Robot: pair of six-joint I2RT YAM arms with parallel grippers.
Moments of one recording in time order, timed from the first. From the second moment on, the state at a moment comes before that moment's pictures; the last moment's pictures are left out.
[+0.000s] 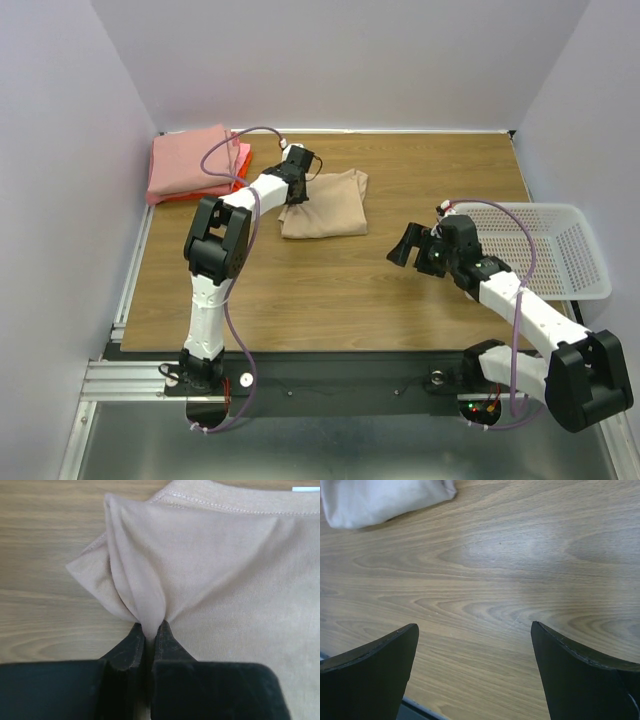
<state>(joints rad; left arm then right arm) -0.44 2.16 1.62 -0.36 -0.29 -0.40 0.33 1.08 0.59 -0.21 -0.20 0.61</state>
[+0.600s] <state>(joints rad) -0.42 2.16 1.86 -0.37 -0.77 0.12 0.33 1.26 0.59 -0.21 -0.15 0.54</state>
